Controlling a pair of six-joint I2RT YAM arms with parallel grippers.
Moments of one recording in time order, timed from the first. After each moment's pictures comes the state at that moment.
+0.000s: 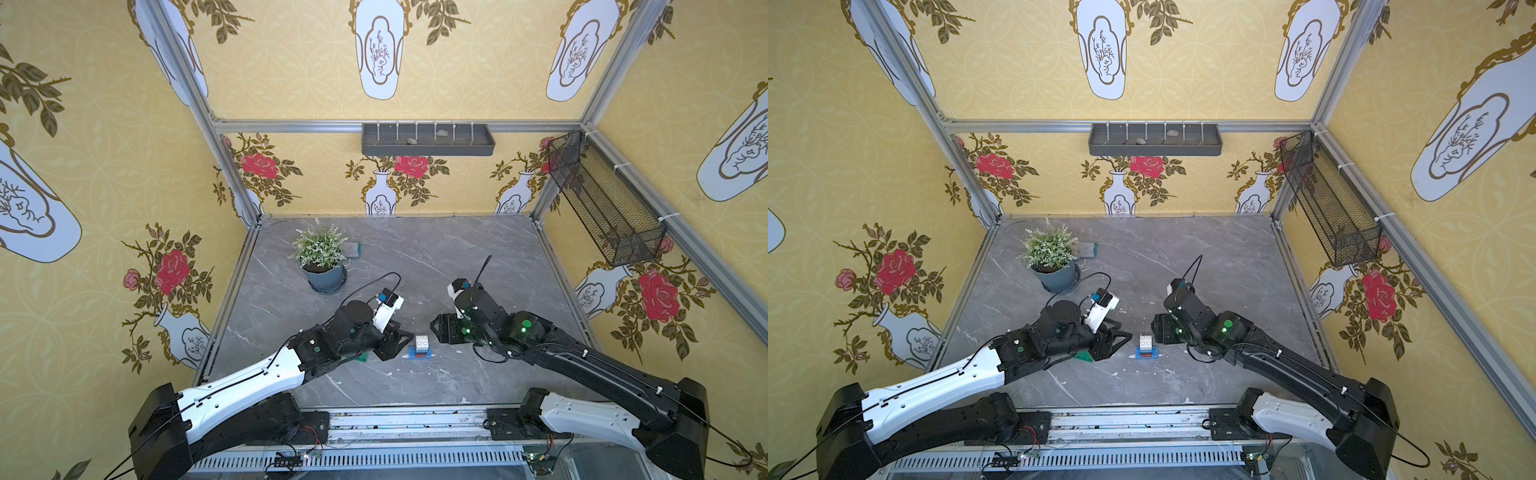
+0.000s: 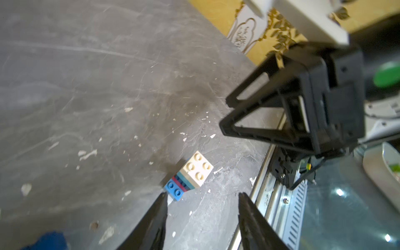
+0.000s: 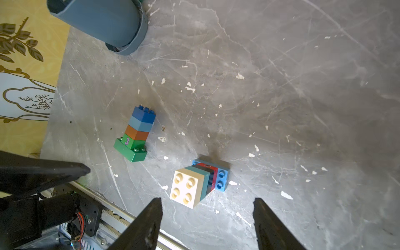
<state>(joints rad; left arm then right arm) -0.98 1.02 0.63 -0.10 0.21 -0.27 0.95 1.03 0.84 -0.67 0.06 0.69</state>
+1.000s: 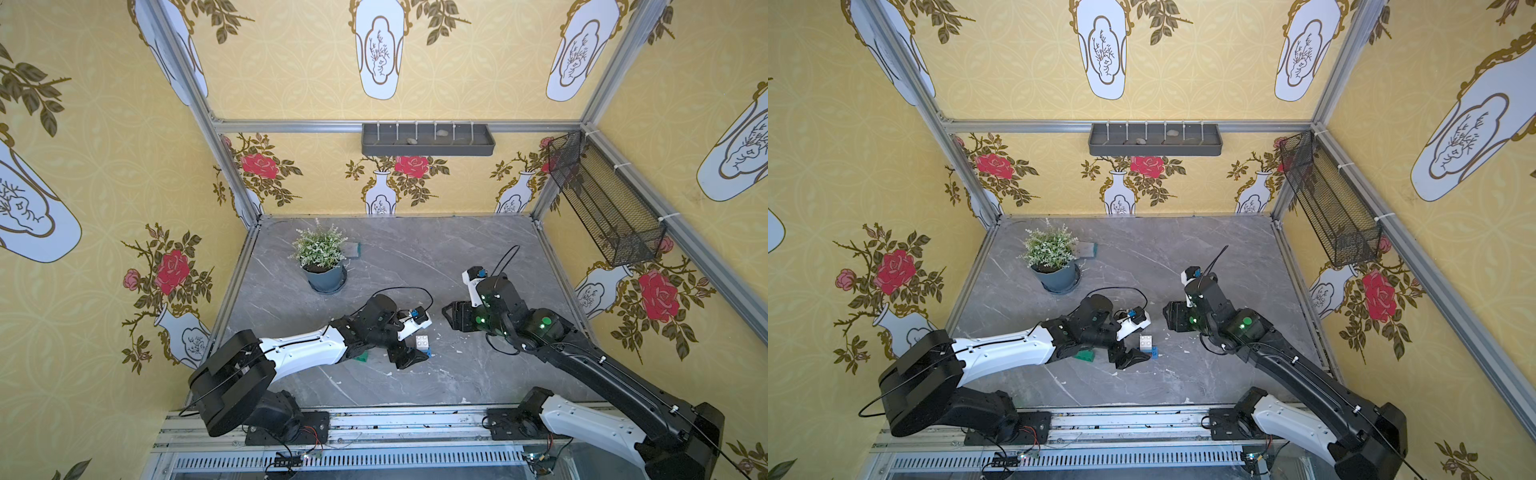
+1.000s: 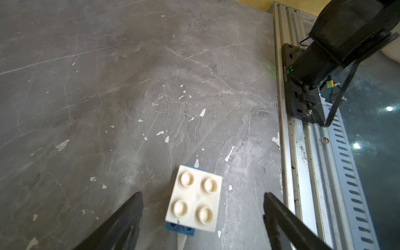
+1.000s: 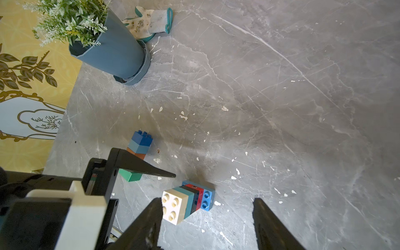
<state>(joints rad) -0.92 1.46 0.68 0.07 0.47 0.15 0.79 0.97 0.85 -0.65 0.01 0.56</state>
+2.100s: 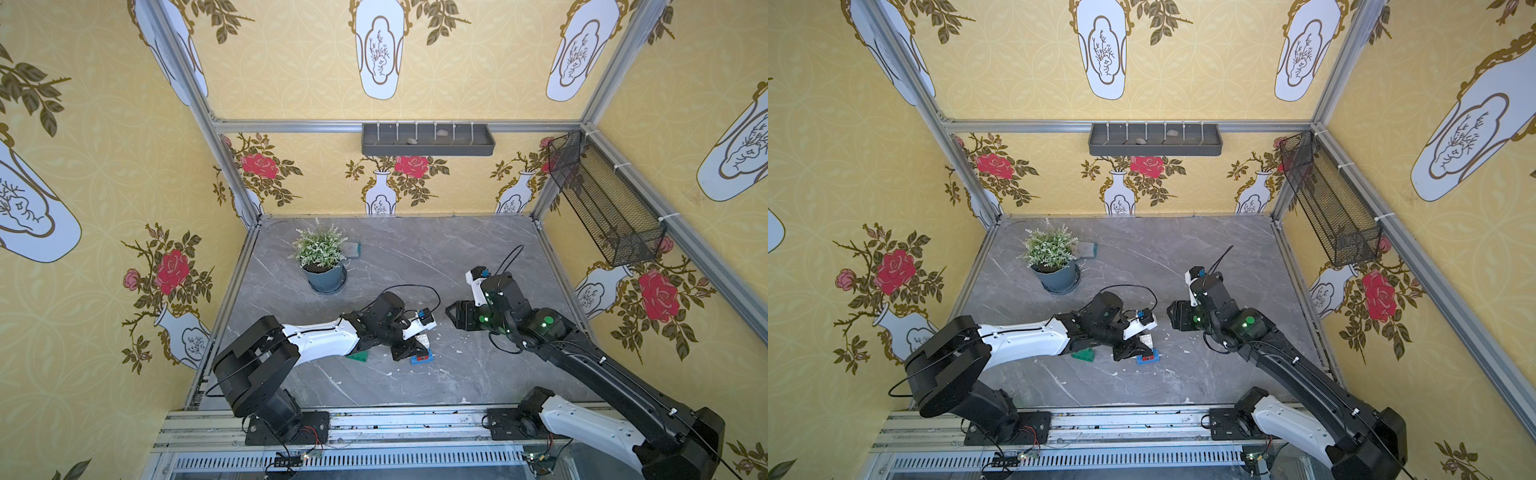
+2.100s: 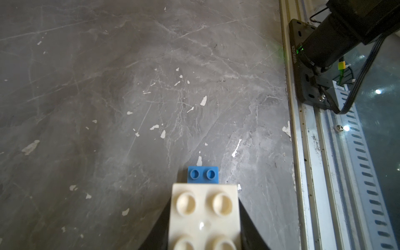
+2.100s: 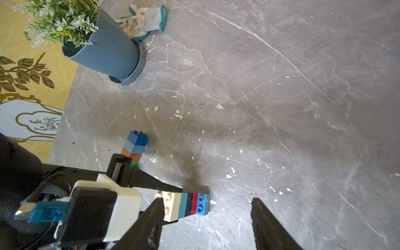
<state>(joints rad) -0.91 1.58 0.76 0.01 0.50 0.21 0.73 0.96 0.83 -0.66 -0.04 0.54</state>
